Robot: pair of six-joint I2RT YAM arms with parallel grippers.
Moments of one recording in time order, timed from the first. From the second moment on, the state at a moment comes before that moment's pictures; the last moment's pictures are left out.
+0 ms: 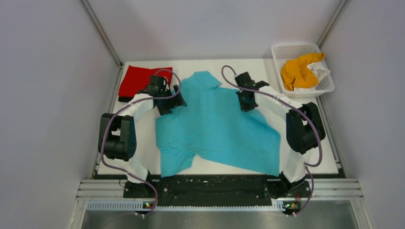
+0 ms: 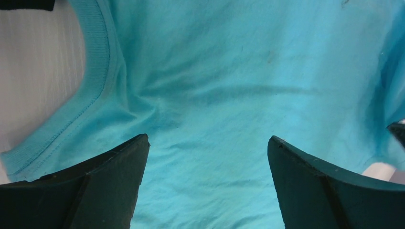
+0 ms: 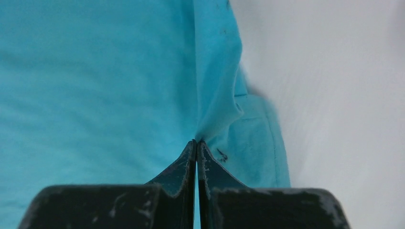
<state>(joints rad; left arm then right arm) -0.16 1.71 1.17 -0.42 0.26 -0.55 0.38 1.85 1.39 -0.68 0.21 0.15</state>
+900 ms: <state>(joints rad) -0.16 1.75 1.13 -0.39 0.32 -0.55 0.46 1.67 1.11 -0.49 0.07 0.43</state>
